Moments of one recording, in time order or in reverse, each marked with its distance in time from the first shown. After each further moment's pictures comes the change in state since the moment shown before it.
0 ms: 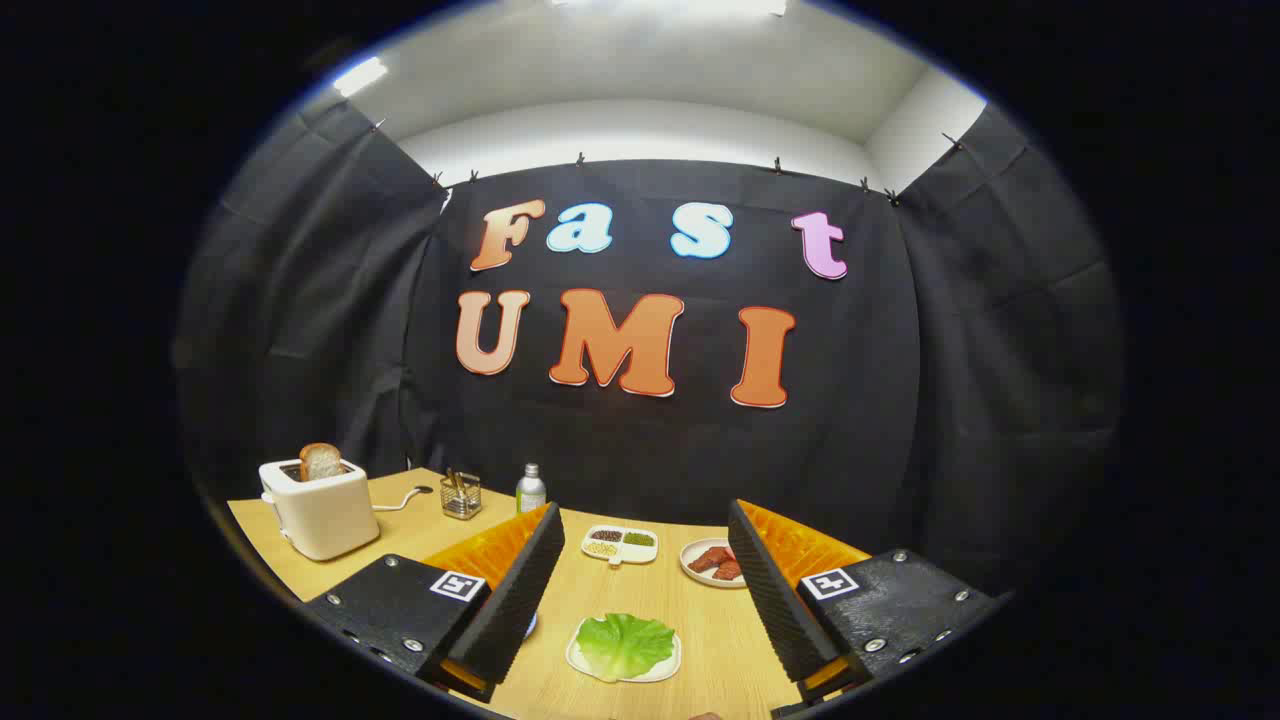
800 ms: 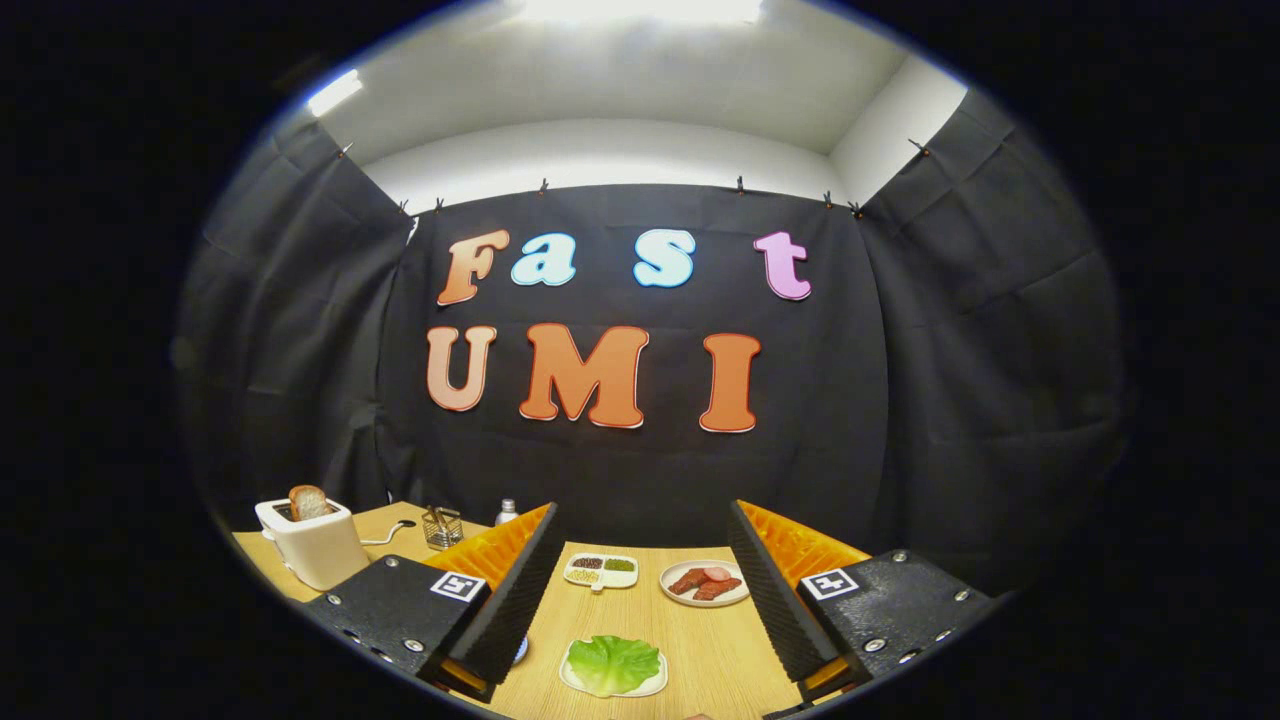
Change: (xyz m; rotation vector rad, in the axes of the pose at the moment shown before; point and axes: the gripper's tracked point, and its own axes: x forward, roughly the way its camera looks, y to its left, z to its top) arm -0.006 -0.033 0.040 0.043 -0.059 -0.090
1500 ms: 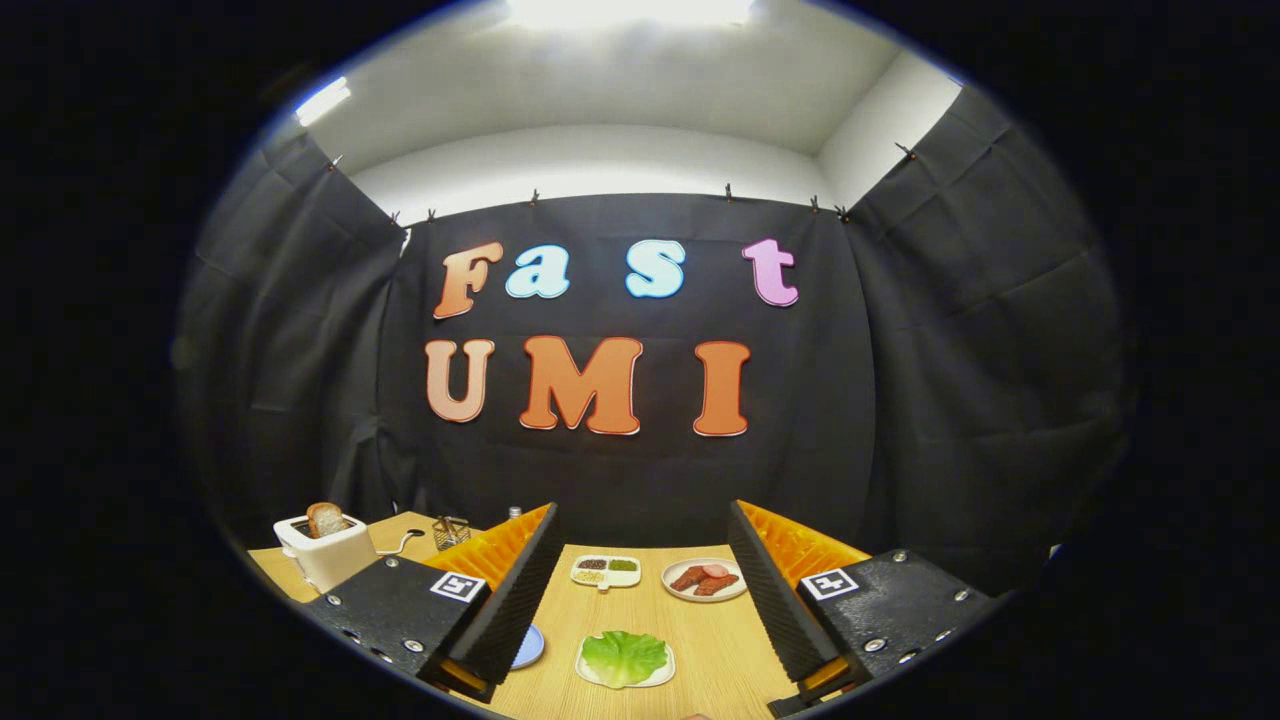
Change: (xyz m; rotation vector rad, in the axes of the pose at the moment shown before) arm -0.034 0.015 0.026 0.000 -0.008 0.002
